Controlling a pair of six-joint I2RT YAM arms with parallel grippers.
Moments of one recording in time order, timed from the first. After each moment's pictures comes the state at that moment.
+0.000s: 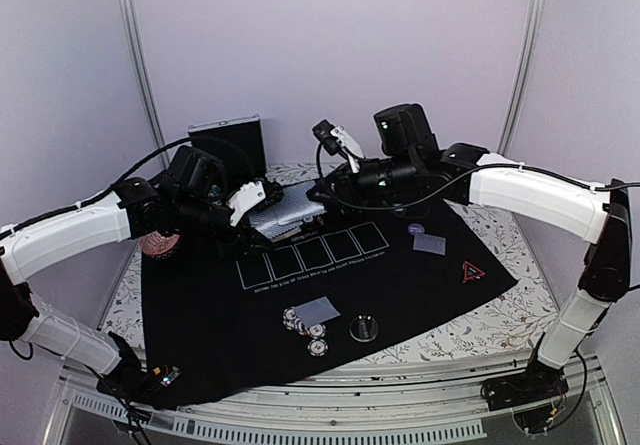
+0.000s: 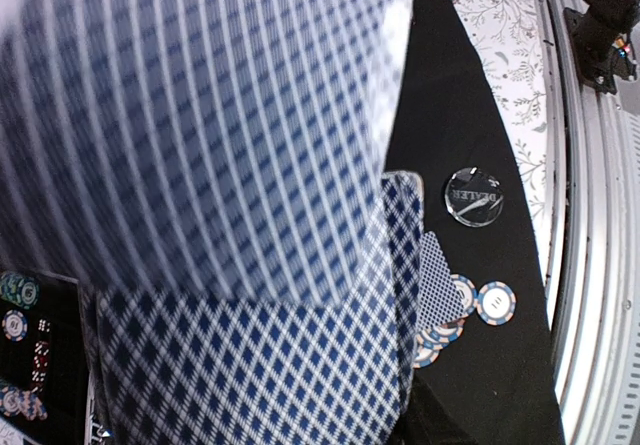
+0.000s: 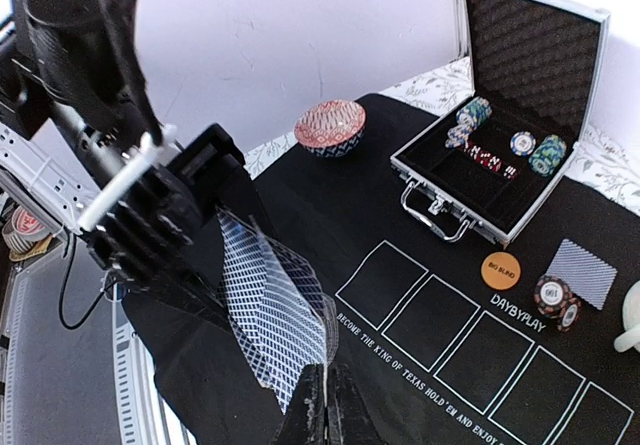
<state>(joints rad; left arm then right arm) -0.70 1.30 1.06 -0.50 0.32 0.42 0.86 1.72 1.54 -0.29 -0.43 0.08</state>
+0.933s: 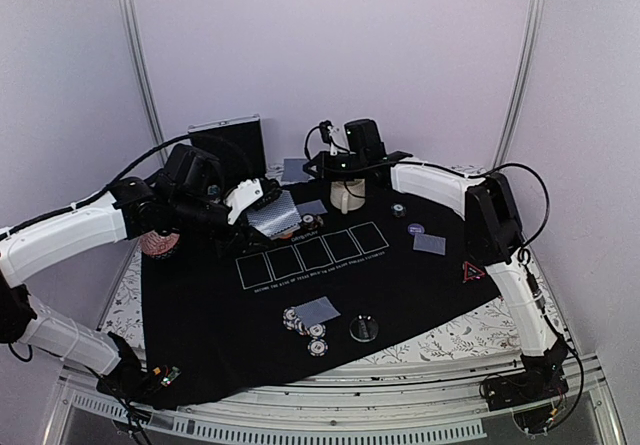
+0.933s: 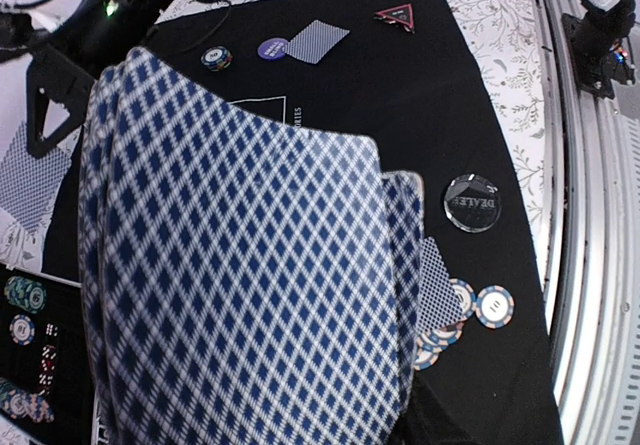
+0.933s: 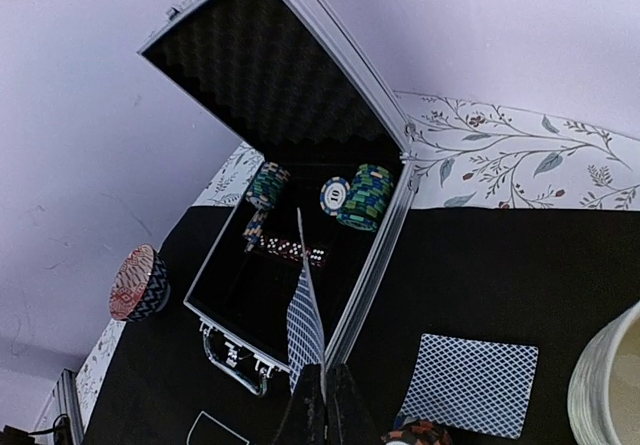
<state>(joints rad) -0.70 1.28 1.06 -0.50 0.32 0.42 0.64 2.45 2.18 -0.10 -0.35 0.44</state>
